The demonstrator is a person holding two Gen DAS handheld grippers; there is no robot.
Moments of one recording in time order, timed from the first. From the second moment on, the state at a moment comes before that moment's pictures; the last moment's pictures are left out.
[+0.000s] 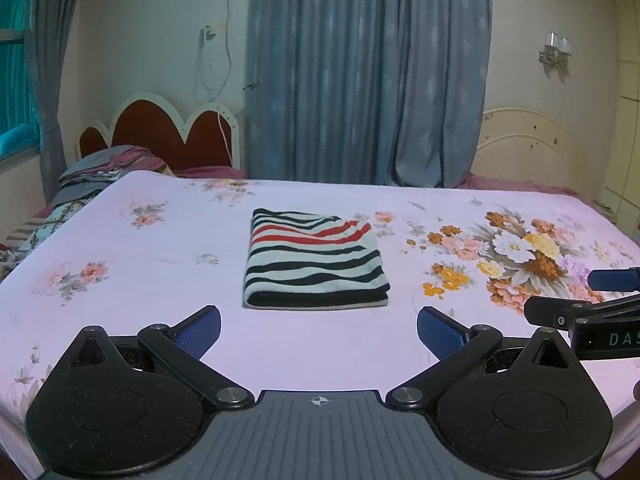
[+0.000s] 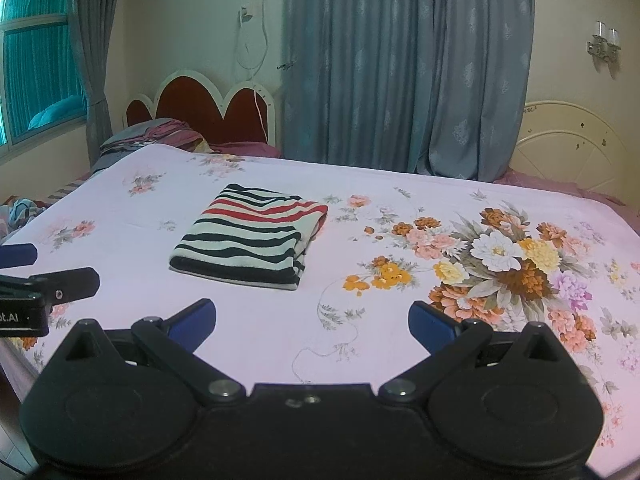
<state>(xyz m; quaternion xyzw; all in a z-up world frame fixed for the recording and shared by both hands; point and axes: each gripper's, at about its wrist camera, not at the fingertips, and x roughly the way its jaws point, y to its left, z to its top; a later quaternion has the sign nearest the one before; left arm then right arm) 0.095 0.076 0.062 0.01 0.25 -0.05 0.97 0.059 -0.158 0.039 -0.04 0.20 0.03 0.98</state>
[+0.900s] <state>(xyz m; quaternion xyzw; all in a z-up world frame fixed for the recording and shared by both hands) 0.094 0.077 0.061 0.02 0.25 -0.05 0.97 0.058 -0.158 0.039 -0.04 0.20 0.03 0.98</state>
